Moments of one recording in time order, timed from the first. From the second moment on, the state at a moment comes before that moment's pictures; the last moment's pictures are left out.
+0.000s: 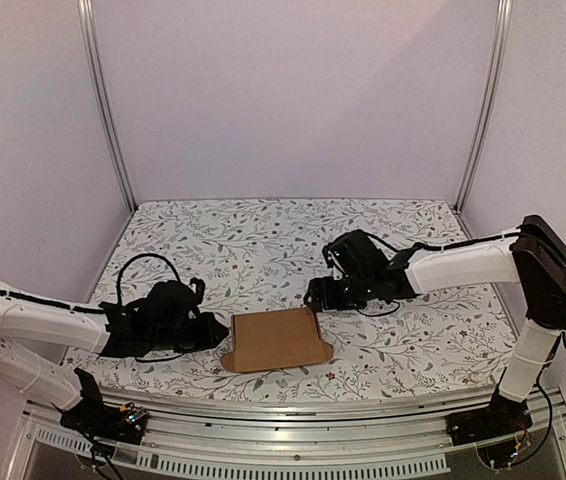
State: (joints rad) left arm -0.91 1.27 0.44 0.08 -0.13 -0.95; right arm 0.86 1.82 1.09 -0.14 0.02 0.66
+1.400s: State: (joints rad) left arm -0.91 1.37 0.47 0.14 -0.06 -0.93; right arm 0.87 1.76 0.92 0.01 -0.24 0.75
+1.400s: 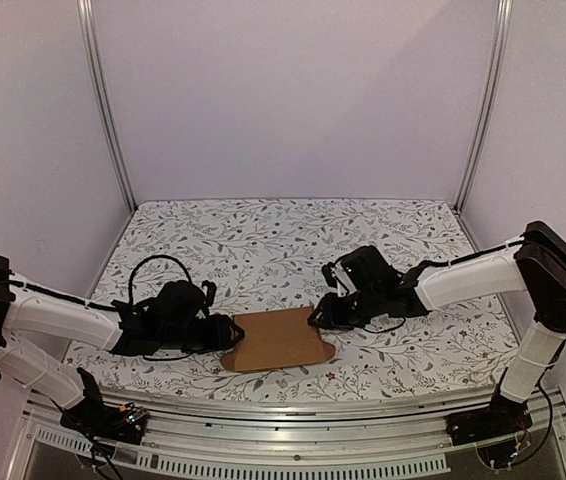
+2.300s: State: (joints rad) left arm -0.91 1.36 0.38 0.33 0.07 -0.97; right arm 0.87 1.68 0.77 0.18 -0.21 0.79
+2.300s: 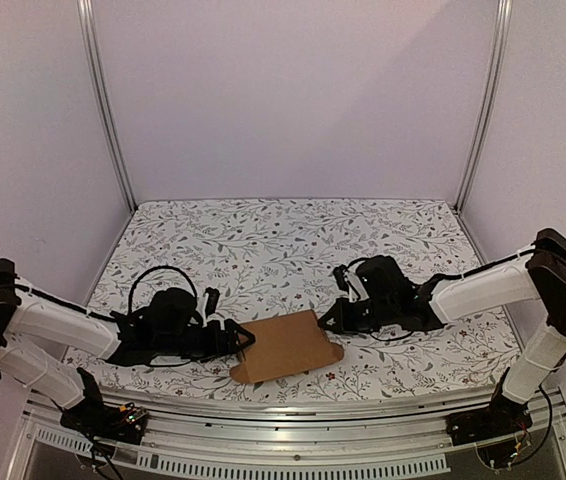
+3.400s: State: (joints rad) left arm -0.90 1.56 0.21 0.97 0.26 -1.25; right arm 0.87 1.65 0.70 0.24 -0.18 0.82
